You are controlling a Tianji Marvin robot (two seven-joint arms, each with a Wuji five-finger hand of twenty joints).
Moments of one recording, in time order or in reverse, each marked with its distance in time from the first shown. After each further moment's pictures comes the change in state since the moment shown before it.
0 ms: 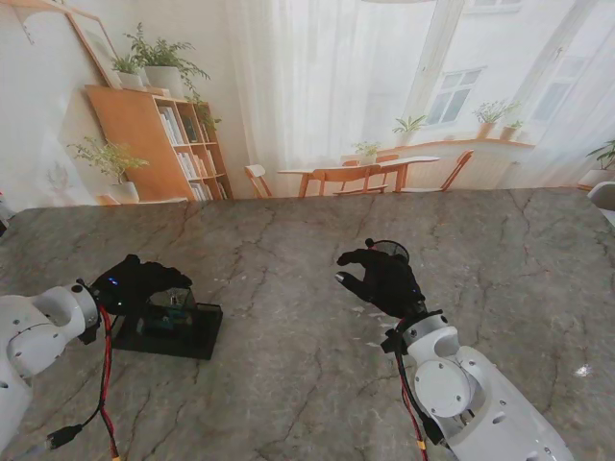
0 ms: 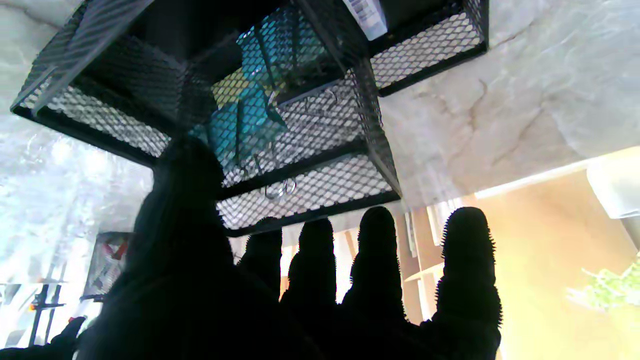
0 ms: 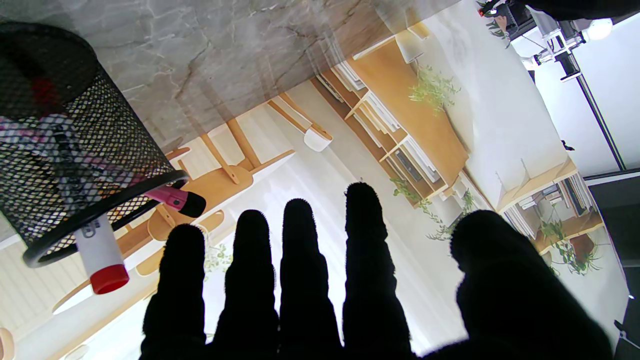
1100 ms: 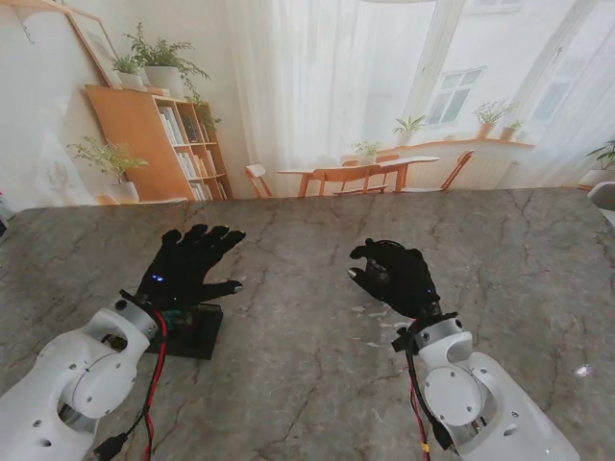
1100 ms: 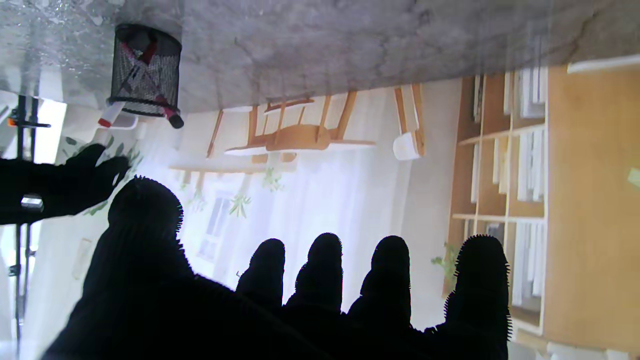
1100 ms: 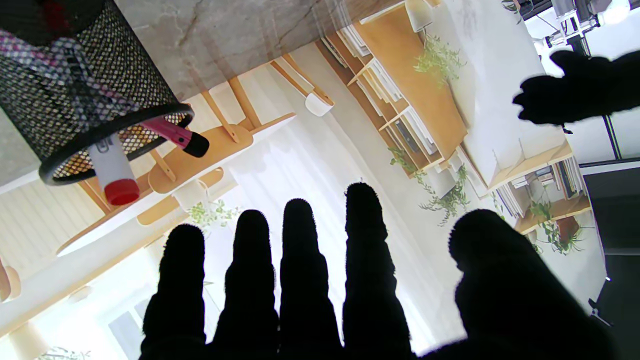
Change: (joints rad) left arm 0.172 -0.069 0.179 -0.325 -0.102 0.444 0.301; right arm -0.070 -0.001 0.072 -0.071 -0.069 -0.015 -0.059; left_hand -0.226 0.162 0.009 0.000 -0.107 0.045 -0.076 -0.088 -0.103 0.079 -0.046 -0.070 -0.153 0.091 -0.081 -0.128 -0.100 0.060 -0.213 -0.148; right_hand 0.008 0.000 0.000 0.000 0.000 0.000 0.000 0.000 0.000 0.000 0.000 0.000 0.000 0.000 0.000 0.000 0.000 0.000 0.000 0.000
